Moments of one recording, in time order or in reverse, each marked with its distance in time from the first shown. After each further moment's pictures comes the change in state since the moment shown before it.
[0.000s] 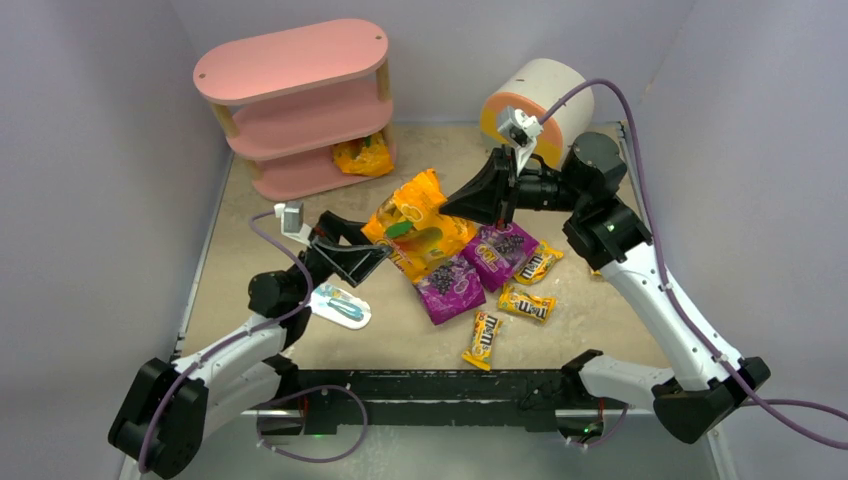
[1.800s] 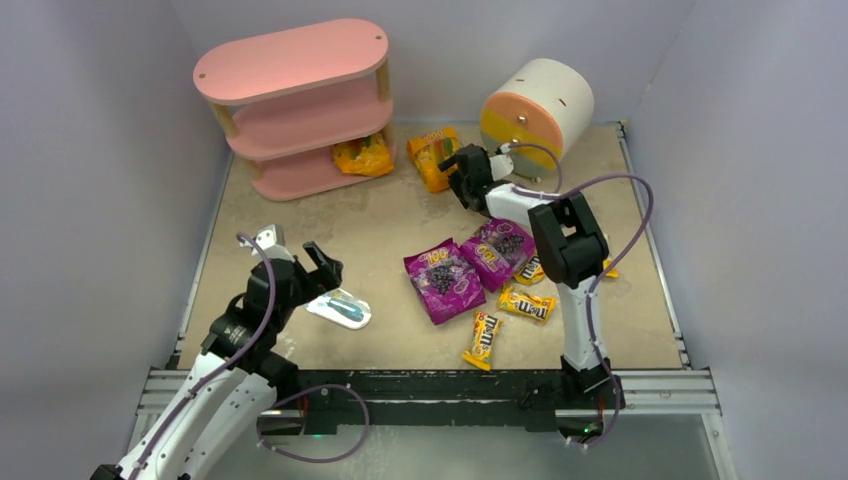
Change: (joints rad) left arm -0.004 -0.455 0.270 -1.850 -0.782 0.317; right arm -0.061 1.012 0.139 0.200 1.279 0.951
